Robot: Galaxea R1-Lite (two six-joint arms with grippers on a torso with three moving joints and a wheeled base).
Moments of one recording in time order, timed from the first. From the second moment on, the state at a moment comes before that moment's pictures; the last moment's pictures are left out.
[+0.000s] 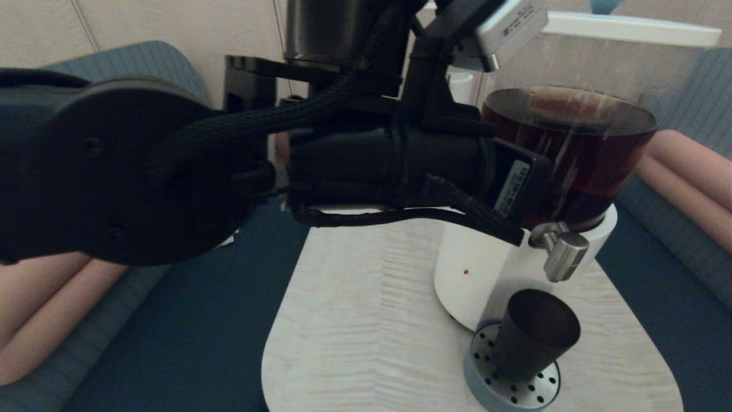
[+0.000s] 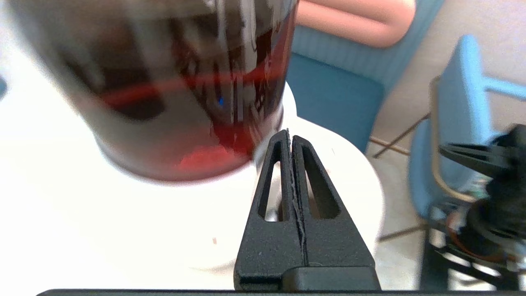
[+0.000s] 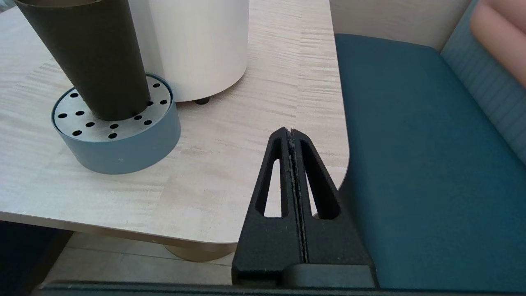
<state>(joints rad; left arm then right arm) -0.92 1.79 -1.62 -0.02 -0.24 0.09 0.00 0.00 0.00 -0.03 -0.01 -0.03</state>
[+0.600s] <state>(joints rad) -0.86 1.45 -1.16 -0.19 -0.43 -0.12 0.00 0.00 0.00 -0.03 -0.01 -0.03</state>
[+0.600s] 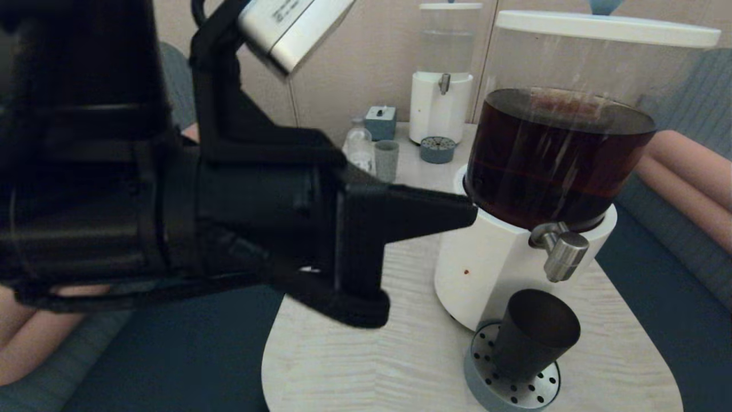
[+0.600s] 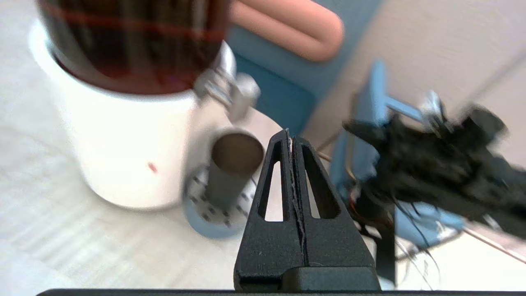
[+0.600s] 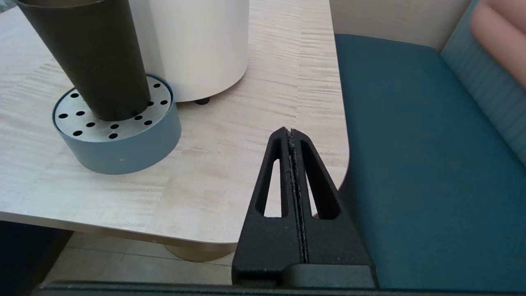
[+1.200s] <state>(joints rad) -0.84 1.42 -0.70 -0.83 -0.45 -0.02 0.00 0.00 0.00 -0.03 -0.01 -0.03</state>
